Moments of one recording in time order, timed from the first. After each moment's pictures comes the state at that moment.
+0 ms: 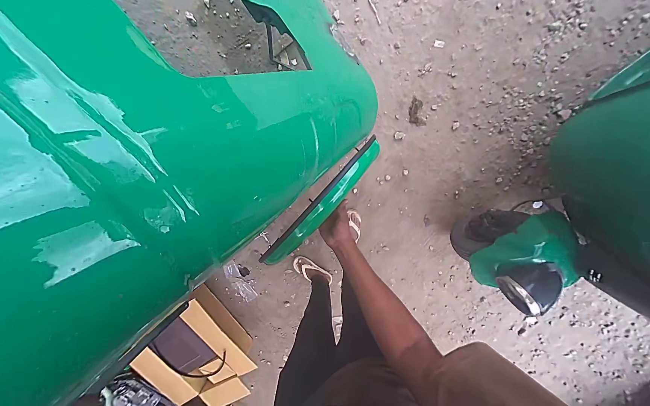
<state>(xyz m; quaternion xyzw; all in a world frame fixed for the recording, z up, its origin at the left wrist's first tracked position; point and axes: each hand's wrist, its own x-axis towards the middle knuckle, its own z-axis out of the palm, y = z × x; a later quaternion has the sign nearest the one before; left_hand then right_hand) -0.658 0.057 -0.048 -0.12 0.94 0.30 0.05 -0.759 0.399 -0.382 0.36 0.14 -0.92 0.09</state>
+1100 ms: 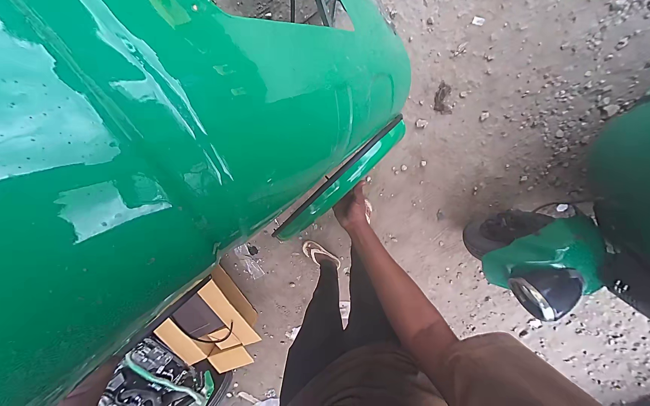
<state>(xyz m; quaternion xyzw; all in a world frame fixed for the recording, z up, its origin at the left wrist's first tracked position) -0.640 0.007 -0.061 -0.12 0.88 0.45 0.10 -0.766 0.401 -0.378 0.32 0.17 -0.92 0.12</state>
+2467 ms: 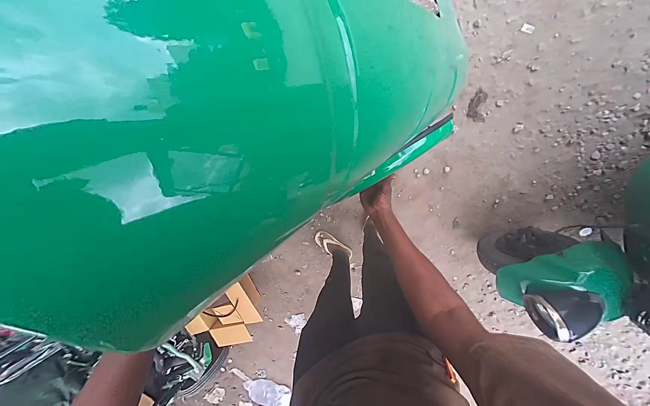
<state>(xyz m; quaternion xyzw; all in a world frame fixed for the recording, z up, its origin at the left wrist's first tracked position) -0.687 0.085 -0.066 -0.06 0.95 0.31 -0.07 -0.773 0.383 -0.424 0.29 0.15 -0.94 0.06</state>
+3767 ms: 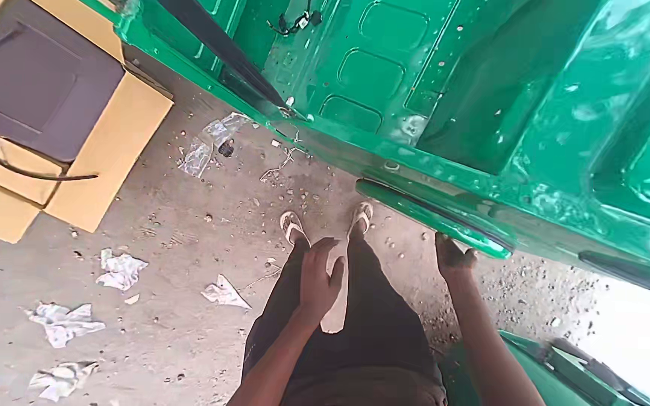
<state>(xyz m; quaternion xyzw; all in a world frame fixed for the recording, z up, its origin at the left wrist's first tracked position) -0.433 0.177 -0.309 -0.46 0.69 0.54 -0.15 -0.758 0.358 -0.329 0.31 0.60 -0.70 0.23</state>
